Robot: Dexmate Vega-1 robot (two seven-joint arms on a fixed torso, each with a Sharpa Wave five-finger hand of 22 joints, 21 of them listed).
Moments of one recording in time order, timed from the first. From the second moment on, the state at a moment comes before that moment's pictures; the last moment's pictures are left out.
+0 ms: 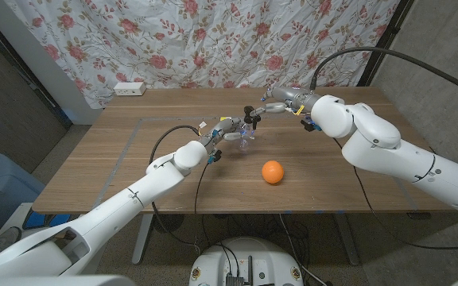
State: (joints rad) left arm 0.76 0.58 0.68 -1.69 -0.09 0.13 0.10; left_hand 0.98 0.02 0.37 -0.17 0.21 0.36 -0.03 0.62 0.26 0.48 -0.12 0.41 0.46 0.46 -0.05 0.35 0.28 0.42 0.01 0.21 0.17; right arm -0.61 -0.94 -0.74 -2.33 -0.49 -0.70 0.38; right_hand 0.43 -0.06 0.34 -0.15 0.24 0.24 0.05 0.25 0.22 -0.05 0.14 0.19 0.20 -0.07 0.22 0.20 0.23 0.14 0.21 0.17 0.16
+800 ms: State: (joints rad) left arm 0.77 0.58 0.68 -1.68 -0.10 0.12 0.10; left_hand 0.98 0.02 0.37 -0.17 0.21 0.36 -0.02 0.62 0.26 0.48 -0.11 0.41 0.47 0.46 -0.05 0.34 0.28 0.42 0.01 0.21 0.17; right arm -0.57 -0.87 -0.81 -2.29 -0.61 -0.72 0.49; right_hand 0.46 -0.03 0.37 -0.16 0.25 0.27 0.04 0.25 0.23 -0.06 0.14 0.19 0.20 -0.07 0.22 0.20 0.23 0.14 0.21 0.18 0.16
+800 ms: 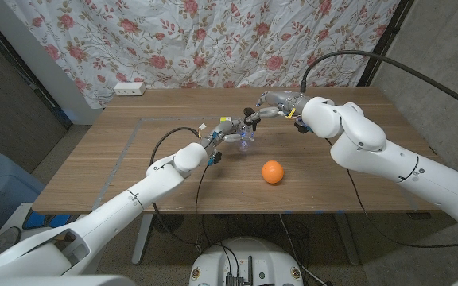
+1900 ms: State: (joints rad) left arm 0.80 0.59 0.67 -1.69 -0.11 0.10 0.11; left_hand 0.98 0.02 0.36 -0.17 0.22 0.36 -0.02 0.63 0.25 0.49 -0.12 0.41 0.47 0.47 -0.05 0.34 0.27 0.42 0.01 0.21 0.17; right arm -0.57 -0.80 -0.83 -2.28 -0.75 -0.75 0.58; right_hand 0.58 -0.01 0.42 -0.18 0.29 0.38 -0.06 0.30 0.24 -0.04 0.12 0.20 0.20 -0.04 0.22 0.22 0.23 0.17 0.21 0.19 0.16
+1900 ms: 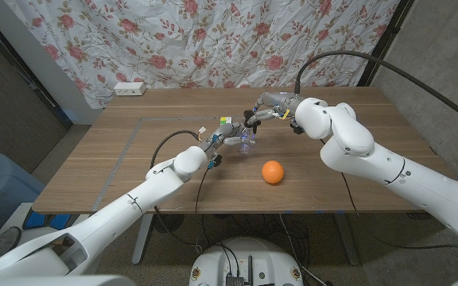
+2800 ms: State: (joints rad) left arm 0.80 0.58 0.67 -1.67 -0.11 0.08 0.11; left_hand 0.98 0.02 0.36 -0.17 0.22 0.36 -0.02 0.63 0.25 0.49 -0.12 0.41 0.47 0.47 -0.05 0.34 0.27 0.42 0.01 0.21 0.17; right arm -0.58 -0.78 -0.81 -2.27 -0.74 -0.76 0.58; right_hand 0.72 0.02 0.47 -0.19 0.32 0.48 -0.11 0.36 0.25 -0.01 0.09 0.20 0.20 -0.02 0.21 0.22 0.23 0.21 0.21 0.19 0.16
